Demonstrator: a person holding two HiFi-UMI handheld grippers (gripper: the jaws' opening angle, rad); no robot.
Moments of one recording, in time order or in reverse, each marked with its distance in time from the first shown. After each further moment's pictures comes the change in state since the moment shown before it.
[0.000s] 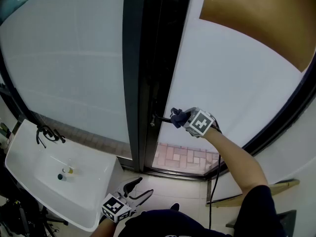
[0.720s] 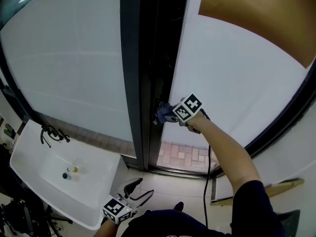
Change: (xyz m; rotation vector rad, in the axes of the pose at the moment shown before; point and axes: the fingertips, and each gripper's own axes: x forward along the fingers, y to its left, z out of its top) left arm -0.005 0.001 -0.001 -0.005 -0.013 0.048; right arm 0.045 0.013 0.059 0.286 -0.107 0.295
